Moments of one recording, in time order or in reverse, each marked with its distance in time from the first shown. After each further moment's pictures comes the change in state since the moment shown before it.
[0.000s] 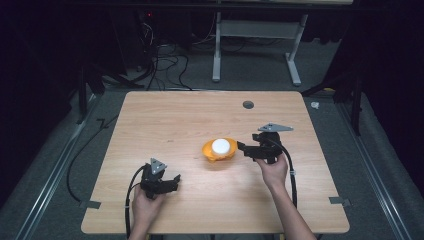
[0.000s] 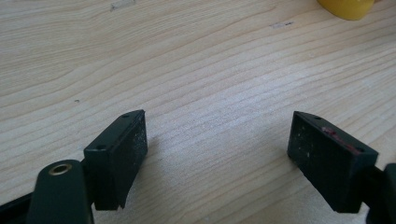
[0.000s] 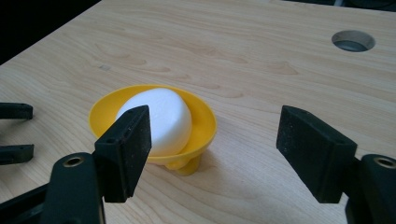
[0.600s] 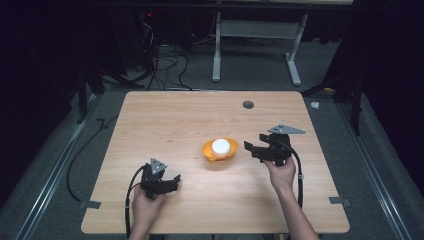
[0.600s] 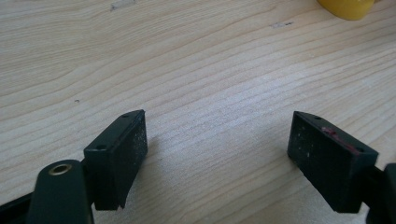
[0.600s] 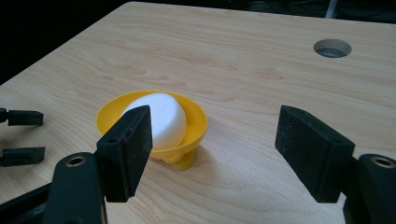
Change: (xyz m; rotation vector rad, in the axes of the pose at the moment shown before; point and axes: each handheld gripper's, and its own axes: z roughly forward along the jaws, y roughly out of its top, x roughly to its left) left arm 0.000 0.000 0.000 0.000 0.000 0.000; right arm -0.007 -0.004 -0.025 -0.046 -0.003 0.022
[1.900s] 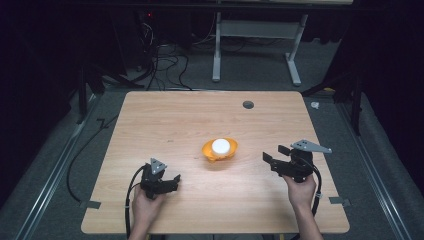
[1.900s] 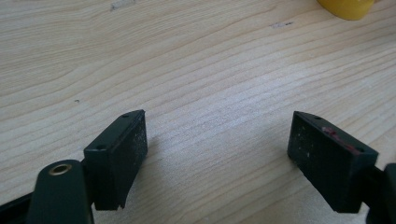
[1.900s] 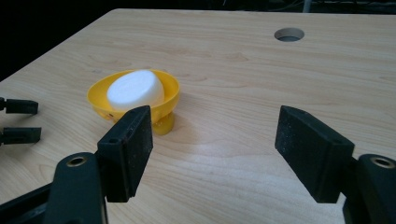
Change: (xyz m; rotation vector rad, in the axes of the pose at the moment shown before) left arm 0.000 0.000 0.000 0.000 0.000 0.000; right arm -0.015 -0.038 -0.052 -0.050 -0.051 0.040
